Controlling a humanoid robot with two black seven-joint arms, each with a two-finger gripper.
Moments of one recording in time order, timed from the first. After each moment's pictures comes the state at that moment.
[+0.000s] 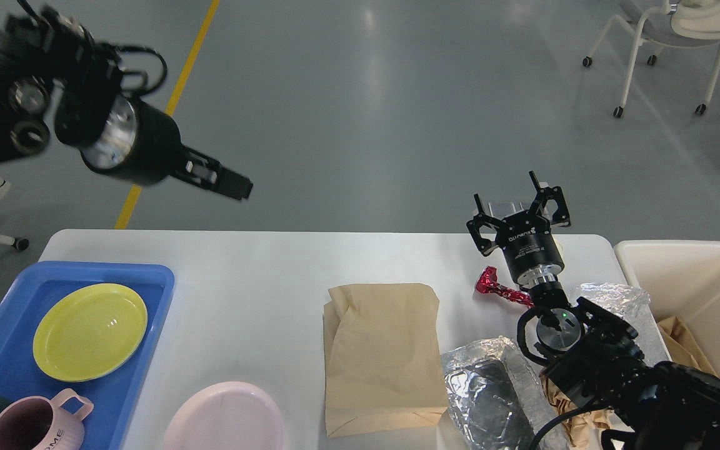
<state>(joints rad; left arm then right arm) -2.01 0.60 0.92 -1.63 0.82 -0.30 0.02 0.74 0.06 0.50 0.13 0.43 0.77 0.45</state>
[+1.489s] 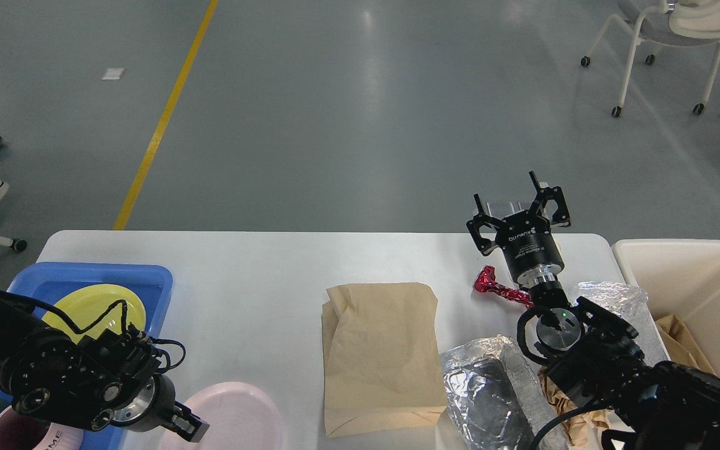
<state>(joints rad) -1.38 0.40 1.11 -1.46 0.84 -0.03 0.13 0.74 0.06 0.50 0.13 0.43 0.77 0.45</state>
